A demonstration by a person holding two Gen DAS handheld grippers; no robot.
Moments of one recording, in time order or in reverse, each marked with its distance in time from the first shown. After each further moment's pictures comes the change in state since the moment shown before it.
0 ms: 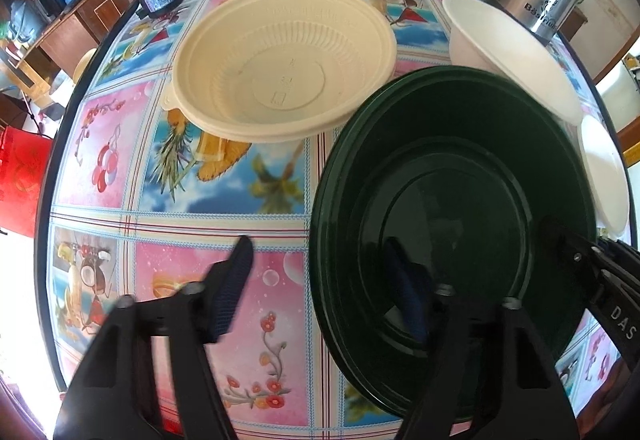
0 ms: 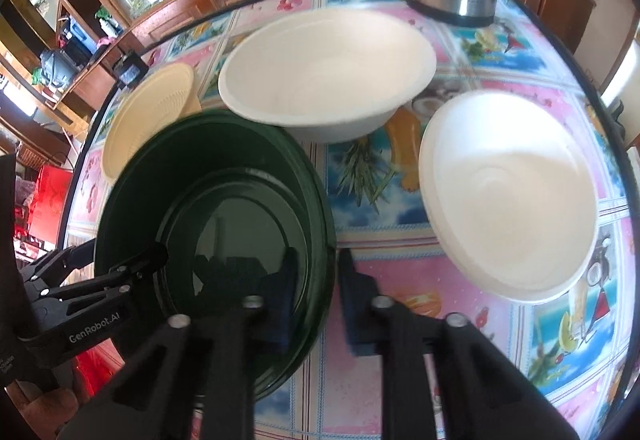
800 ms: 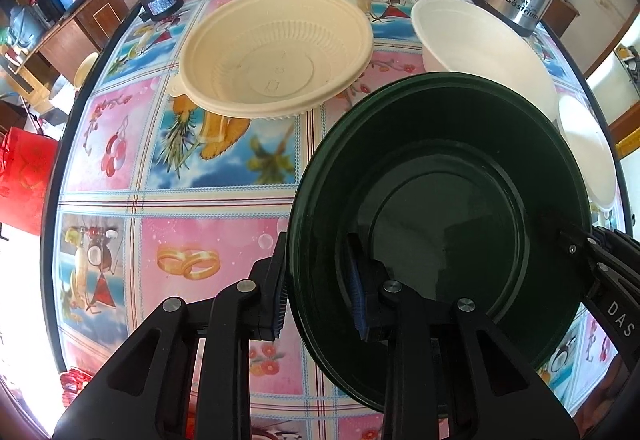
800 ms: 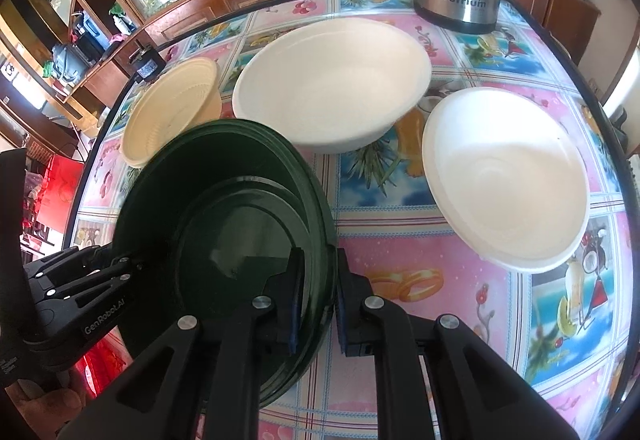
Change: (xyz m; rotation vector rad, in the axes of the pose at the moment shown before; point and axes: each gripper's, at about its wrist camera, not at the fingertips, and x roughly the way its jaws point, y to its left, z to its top) left arm -0.021 -0.007 -0.021 0.019 -0.012 -0.009; right arm -0.017 0.005 -0.015 -0.023 -0.025 0.007
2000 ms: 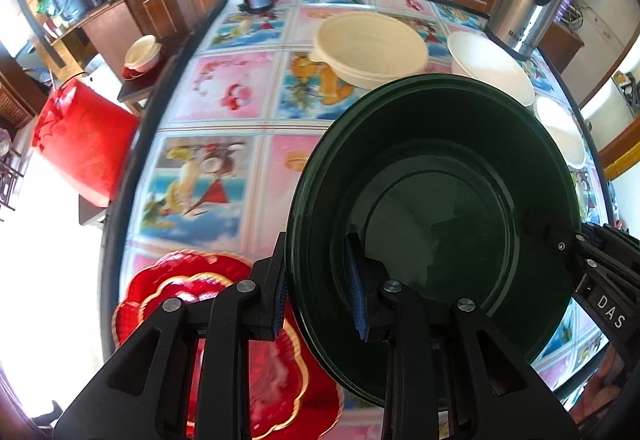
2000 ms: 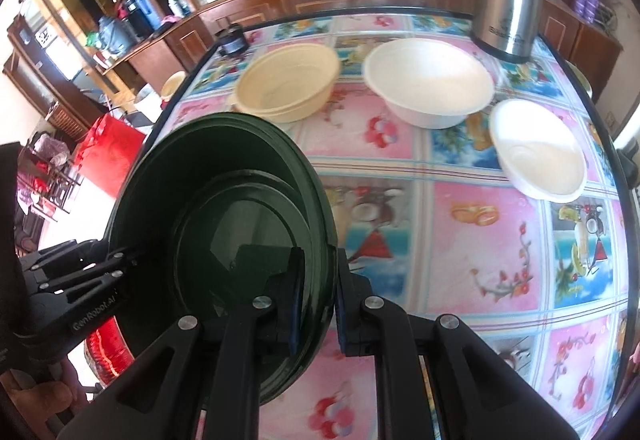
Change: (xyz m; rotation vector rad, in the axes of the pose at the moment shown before) left arm -0.104 0.083 -0.095 -0.093 -0.081 0.026; right arm -0.062 0.090 -0.060 -0.137 -0.034 0.071
